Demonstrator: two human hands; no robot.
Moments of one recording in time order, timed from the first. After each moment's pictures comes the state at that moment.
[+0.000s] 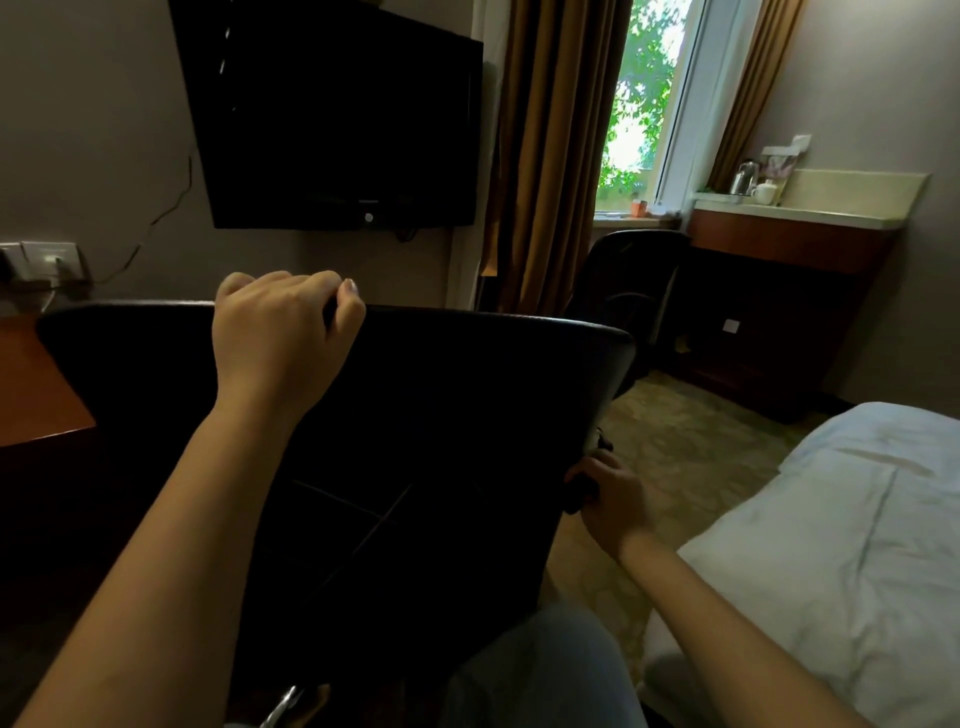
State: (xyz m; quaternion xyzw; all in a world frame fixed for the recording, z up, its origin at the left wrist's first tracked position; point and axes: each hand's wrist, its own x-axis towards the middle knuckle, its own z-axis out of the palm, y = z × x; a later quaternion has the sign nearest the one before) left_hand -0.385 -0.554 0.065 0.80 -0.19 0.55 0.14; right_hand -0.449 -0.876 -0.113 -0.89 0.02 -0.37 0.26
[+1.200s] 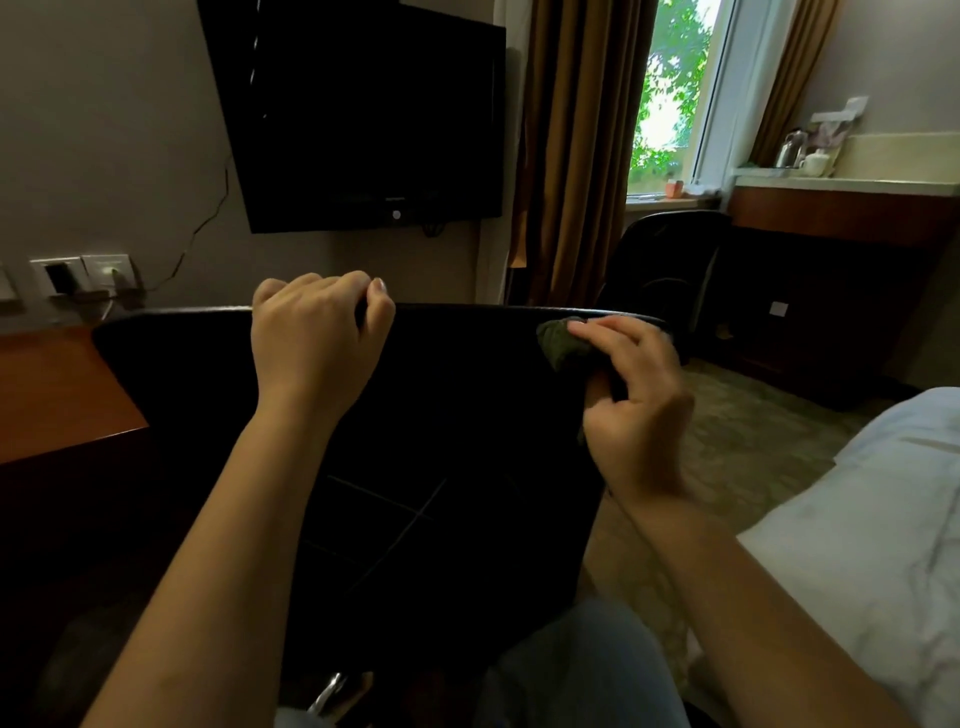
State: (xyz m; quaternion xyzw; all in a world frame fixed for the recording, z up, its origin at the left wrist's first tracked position) left_hand -0.391 -0.560 0.066 0.81 -0.18 0.53 0.14; right_hand -0.467 -0.793 0.011 -0.73 -0.09 -0.63 0.26
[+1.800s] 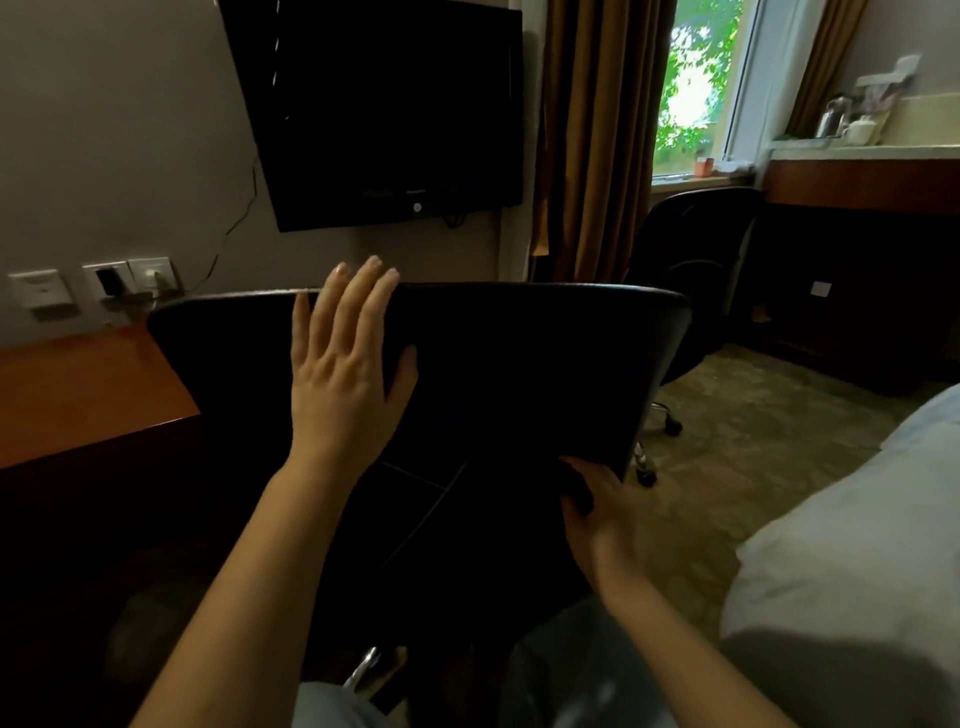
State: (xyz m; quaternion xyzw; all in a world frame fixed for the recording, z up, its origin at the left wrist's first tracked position) left_hand -0.409 -0.553 0.015 0.83 -0.24 0.49 0.16; right_hand -0.448 -0.796 -0.164 -0.82 0.04 -0.38 0.42
